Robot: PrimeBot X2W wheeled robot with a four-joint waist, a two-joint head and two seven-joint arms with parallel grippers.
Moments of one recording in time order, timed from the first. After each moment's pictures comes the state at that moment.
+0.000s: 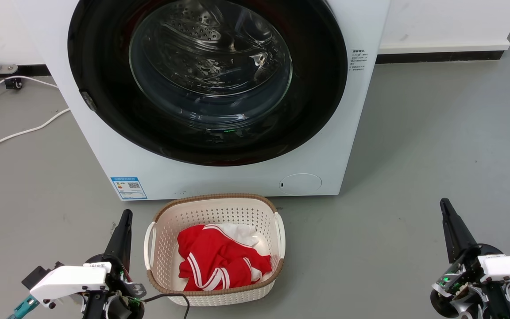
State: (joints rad) left arm -0.10 0.06 0.10 0.25 -1.62 -0.13 0.10; right arm -0.10 -0.06 -0.10 0.24 1.63 0.13 0.10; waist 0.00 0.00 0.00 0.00
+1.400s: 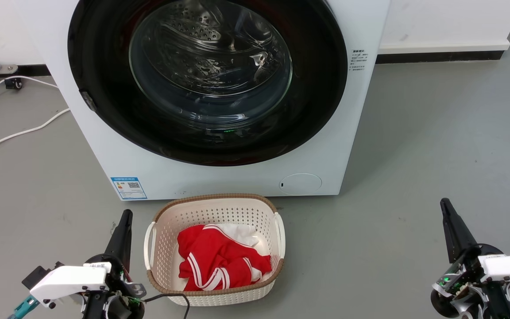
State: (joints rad) left arm -0.11 0.06 0.11 0.25 -1.62 -0.13 0.11; right arm -0.10 -0.06 -0.11 0.25 1.62 0.13 0.11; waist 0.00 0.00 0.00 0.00
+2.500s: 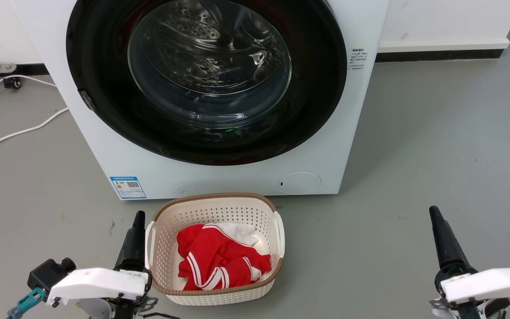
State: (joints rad) left arm -0.04 0.05 0.03 0.16 -1.15 -0.04 0.00; right arm -0.01 -0.05 -0.05 0.14 1.05 0.13 -0.01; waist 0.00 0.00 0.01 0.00
